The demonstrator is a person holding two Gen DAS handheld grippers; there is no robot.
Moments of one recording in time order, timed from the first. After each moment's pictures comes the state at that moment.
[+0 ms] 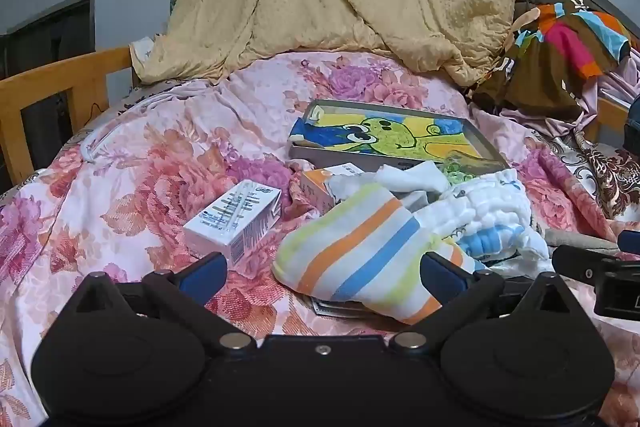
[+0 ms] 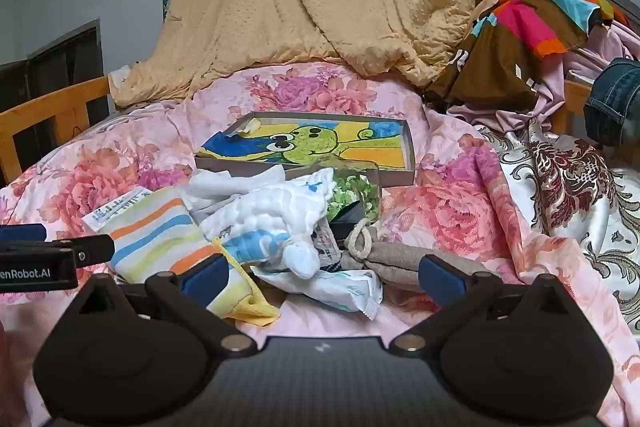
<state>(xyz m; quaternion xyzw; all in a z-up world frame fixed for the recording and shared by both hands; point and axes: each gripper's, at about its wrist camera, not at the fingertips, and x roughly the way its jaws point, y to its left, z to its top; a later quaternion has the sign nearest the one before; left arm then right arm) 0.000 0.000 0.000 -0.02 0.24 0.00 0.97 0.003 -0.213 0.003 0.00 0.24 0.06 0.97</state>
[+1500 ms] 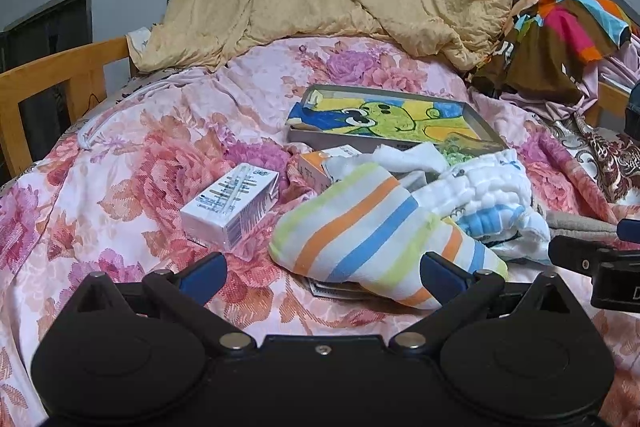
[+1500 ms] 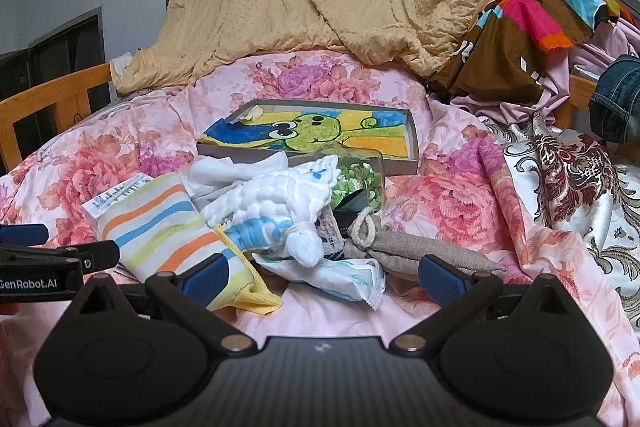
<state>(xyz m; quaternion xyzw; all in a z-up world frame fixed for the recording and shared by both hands) 0.001 -0.002 -0.008 -0.01 0.27 0.01 0.96 0.004 -0.210 0.002 0.00 0.25 0.06 0.97</state>
